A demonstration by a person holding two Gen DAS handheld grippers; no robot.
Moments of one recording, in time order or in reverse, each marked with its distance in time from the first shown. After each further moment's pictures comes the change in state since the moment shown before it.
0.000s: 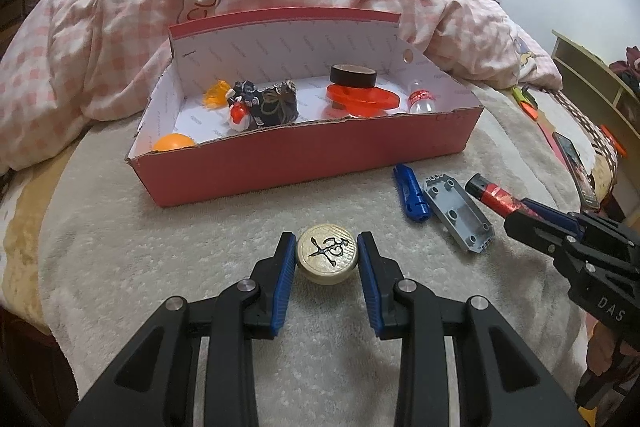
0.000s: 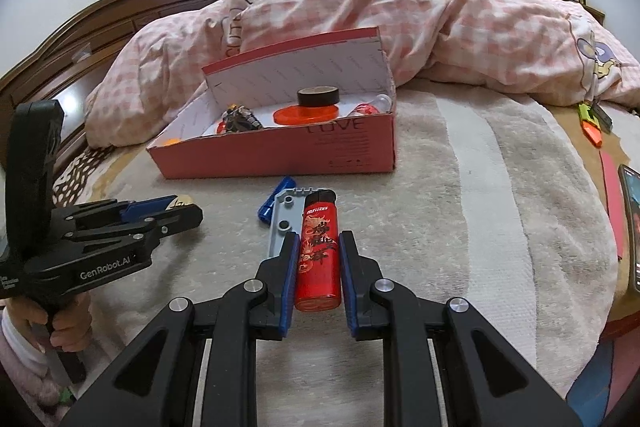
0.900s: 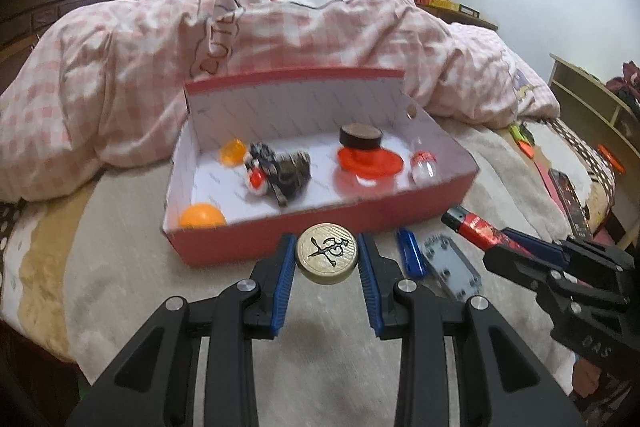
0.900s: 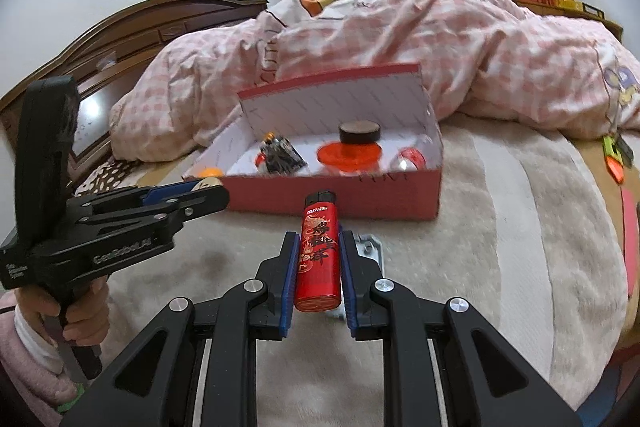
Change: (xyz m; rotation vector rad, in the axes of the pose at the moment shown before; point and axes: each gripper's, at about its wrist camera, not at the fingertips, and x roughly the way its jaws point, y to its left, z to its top) left arm -0.023 0.011 0.040 -0.005 -0.107 0.004; right arm -0.005 0.026 0.030 -0.039 -0.061 0.083
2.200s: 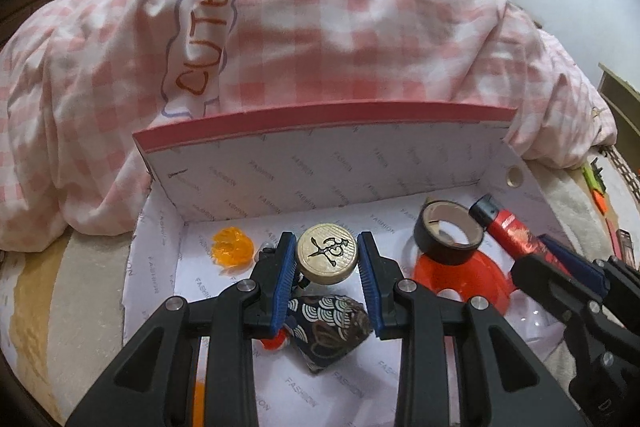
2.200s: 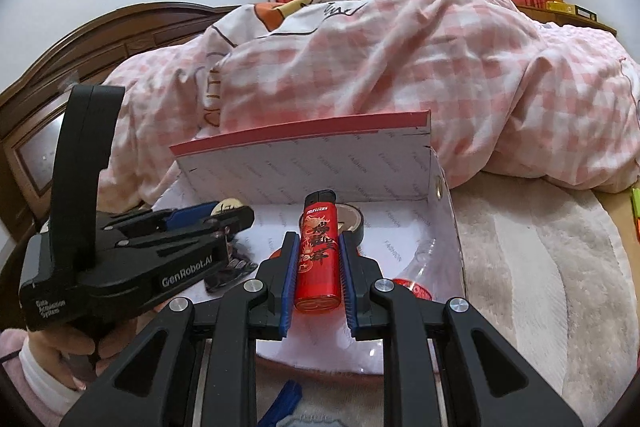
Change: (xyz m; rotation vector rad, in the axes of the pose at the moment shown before) left arm 0.127 0.026 0.082 -0.053 0.076 0.110; right arm 0.100 -0.030 0.084 0.035 -0.018 -0.074
